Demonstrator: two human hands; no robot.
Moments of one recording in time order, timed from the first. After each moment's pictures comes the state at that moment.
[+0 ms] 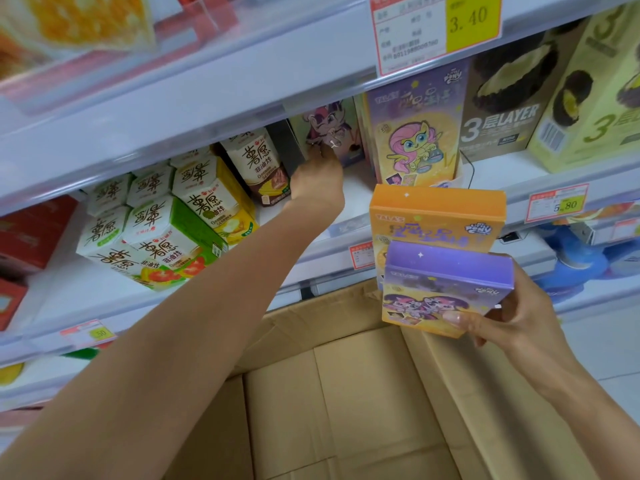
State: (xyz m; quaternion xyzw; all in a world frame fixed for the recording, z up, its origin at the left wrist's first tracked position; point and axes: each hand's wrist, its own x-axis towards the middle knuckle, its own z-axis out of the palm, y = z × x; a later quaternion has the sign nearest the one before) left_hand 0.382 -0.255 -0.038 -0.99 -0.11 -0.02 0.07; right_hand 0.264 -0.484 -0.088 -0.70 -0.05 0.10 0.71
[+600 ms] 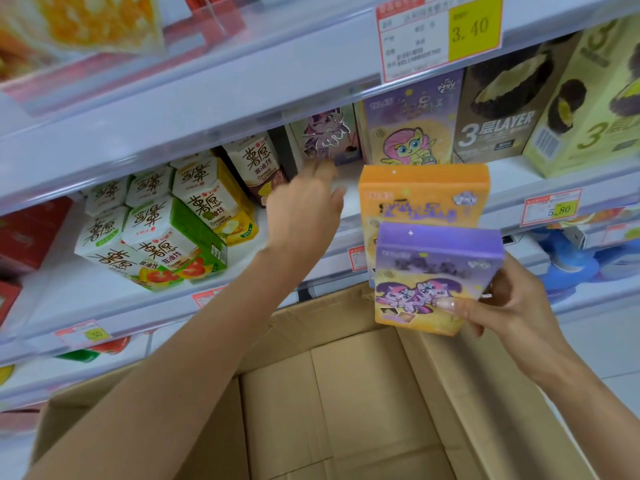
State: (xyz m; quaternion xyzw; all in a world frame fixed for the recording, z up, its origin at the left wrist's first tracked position) left_hand 0.323 -0.254 -0.018 -0.99 -0.05 -0.14 -0.03; right_hand 0.274 -0.476 -0.073 -0.69 -0.07 0.10 0.71
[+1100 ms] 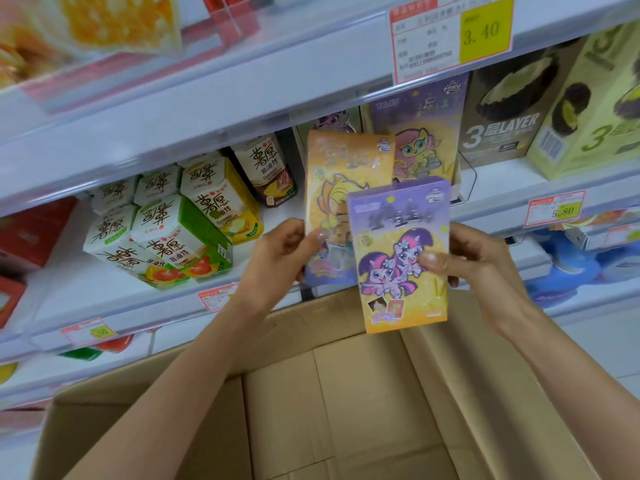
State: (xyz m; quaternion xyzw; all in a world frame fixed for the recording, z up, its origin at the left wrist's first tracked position) left_hand 0.262 -0.229 -0.032 -0.83 -0.10 -0.04 -0.54; right_hand 0.310 -0.451 -0.076 -0.69 -0.10 0.13 0.70
